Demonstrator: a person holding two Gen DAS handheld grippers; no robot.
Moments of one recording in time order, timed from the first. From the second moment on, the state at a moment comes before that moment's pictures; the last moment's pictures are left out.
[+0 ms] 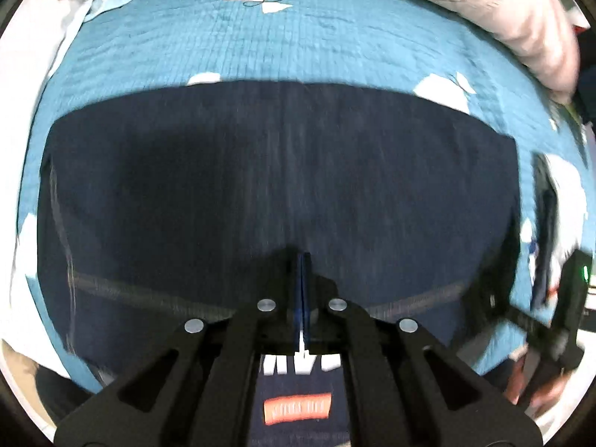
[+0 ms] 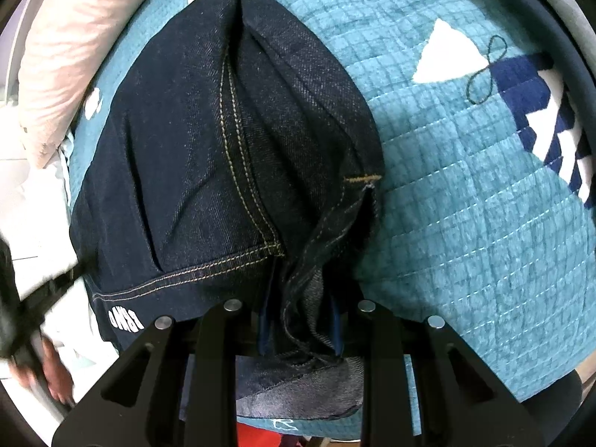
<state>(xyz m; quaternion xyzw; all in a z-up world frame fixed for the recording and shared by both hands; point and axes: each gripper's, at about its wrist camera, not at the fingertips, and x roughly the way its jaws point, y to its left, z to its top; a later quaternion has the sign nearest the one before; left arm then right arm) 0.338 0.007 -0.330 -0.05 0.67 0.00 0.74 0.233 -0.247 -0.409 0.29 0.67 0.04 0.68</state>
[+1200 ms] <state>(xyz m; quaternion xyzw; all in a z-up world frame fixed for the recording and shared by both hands) 0.196 -0.018 -0.380 0.02 0.68 -0.01 0.74 0.206 -0.255 -0.383 0.30 0.62 0.01 0.72</state>
